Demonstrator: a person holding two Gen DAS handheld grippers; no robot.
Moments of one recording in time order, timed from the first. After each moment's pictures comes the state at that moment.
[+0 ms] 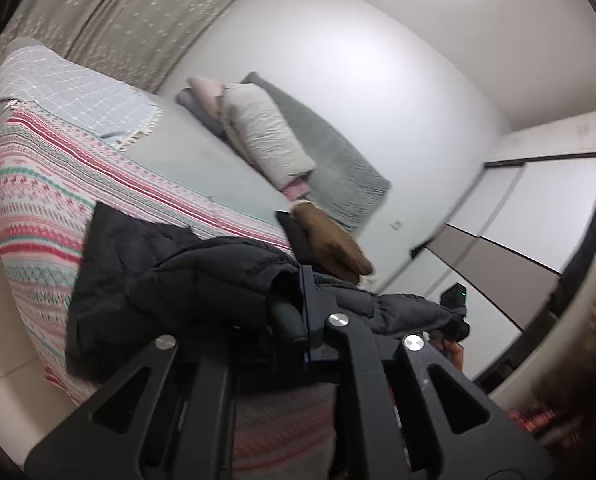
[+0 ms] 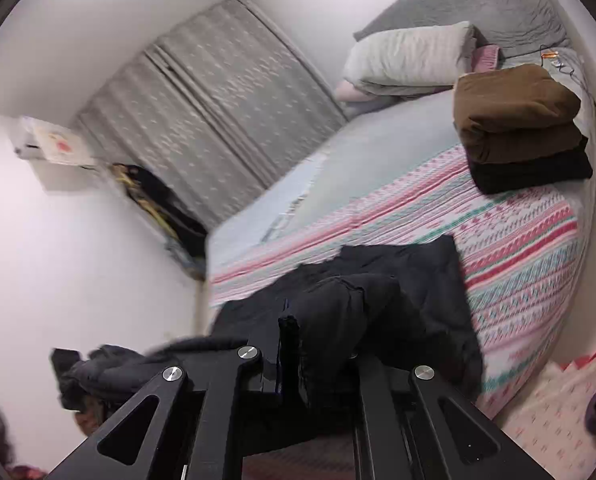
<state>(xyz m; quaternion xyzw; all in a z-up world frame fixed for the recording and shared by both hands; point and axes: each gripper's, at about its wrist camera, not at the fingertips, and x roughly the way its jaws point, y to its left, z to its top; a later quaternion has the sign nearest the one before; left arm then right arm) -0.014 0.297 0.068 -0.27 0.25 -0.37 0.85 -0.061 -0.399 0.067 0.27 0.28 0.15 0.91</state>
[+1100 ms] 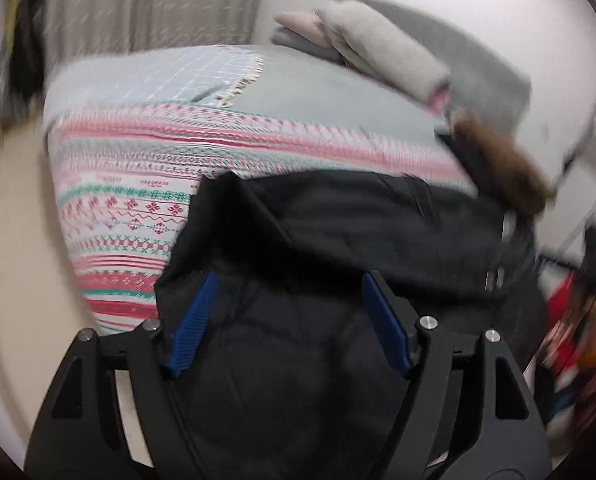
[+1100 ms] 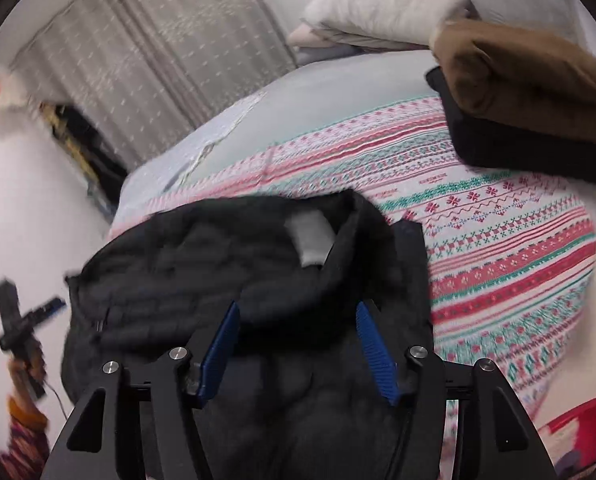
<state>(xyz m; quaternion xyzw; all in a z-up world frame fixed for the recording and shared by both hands) 0.115 0.219 -0.018 -0.01 0.39 -0.18 0.90 0.080 -0.392 -0.045 0.17 0.39 0.09 0.90</state>
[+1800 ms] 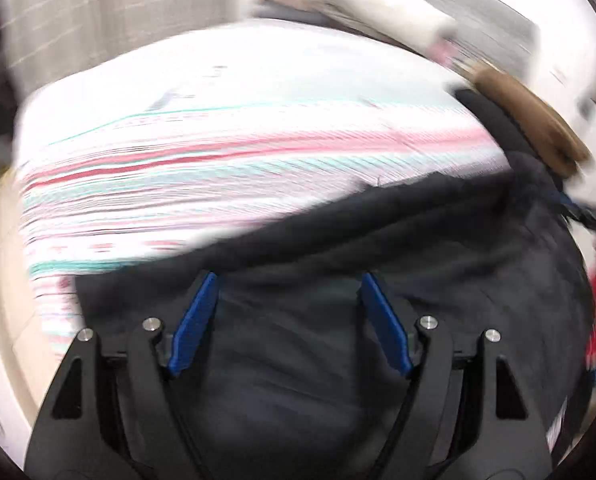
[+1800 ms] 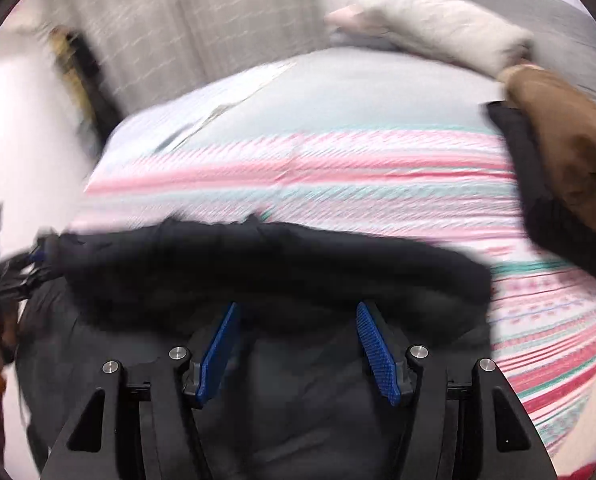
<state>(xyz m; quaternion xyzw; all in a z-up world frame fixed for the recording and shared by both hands) 0.223 0.162 -0.023 0.03 0.43 -0.14 0.89 0.188 -0.339 -0.037 0.07 0.42 0.06 0.90</state>
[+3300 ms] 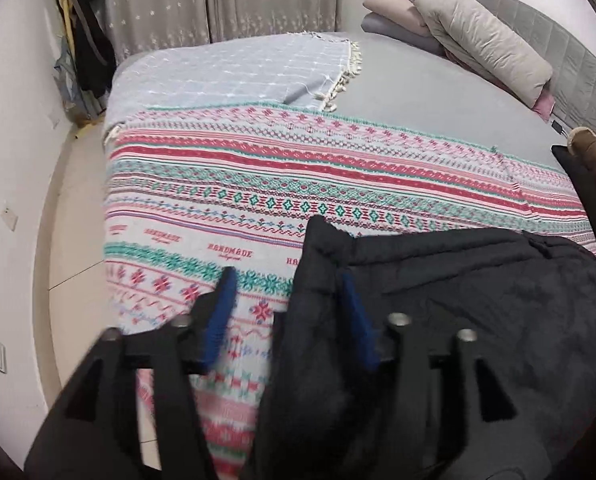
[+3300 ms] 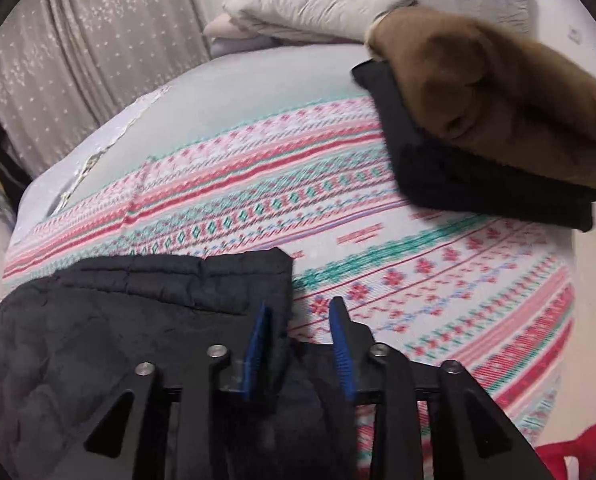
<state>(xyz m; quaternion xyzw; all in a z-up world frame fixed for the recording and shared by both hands) 0.259 0.231 -0.036 -0.01 0.42 0.00 0.91 0.201 -0.435 -0.071 0.13 0.42 -0.09 0.89</state>
